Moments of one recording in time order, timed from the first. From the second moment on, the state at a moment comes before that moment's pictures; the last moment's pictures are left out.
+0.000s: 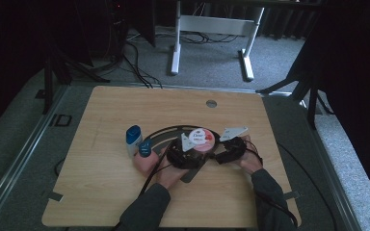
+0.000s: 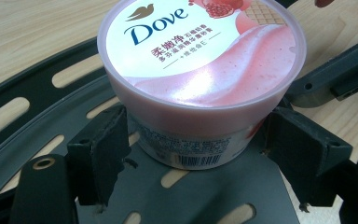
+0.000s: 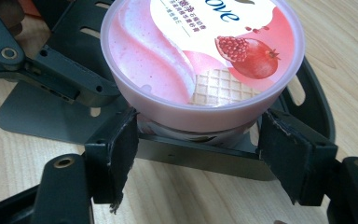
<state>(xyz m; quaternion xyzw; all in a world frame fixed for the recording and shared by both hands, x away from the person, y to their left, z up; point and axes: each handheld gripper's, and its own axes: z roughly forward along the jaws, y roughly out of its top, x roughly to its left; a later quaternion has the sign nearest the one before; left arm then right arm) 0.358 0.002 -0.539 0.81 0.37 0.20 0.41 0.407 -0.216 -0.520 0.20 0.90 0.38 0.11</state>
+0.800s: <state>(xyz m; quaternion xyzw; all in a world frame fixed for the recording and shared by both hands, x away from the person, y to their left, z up) 0.372 -0.006 -0.541 0.82 0.35 0.20 0.41 0.415 -0.227 -0.519 0.22 0.89 0.38 0.12</state>
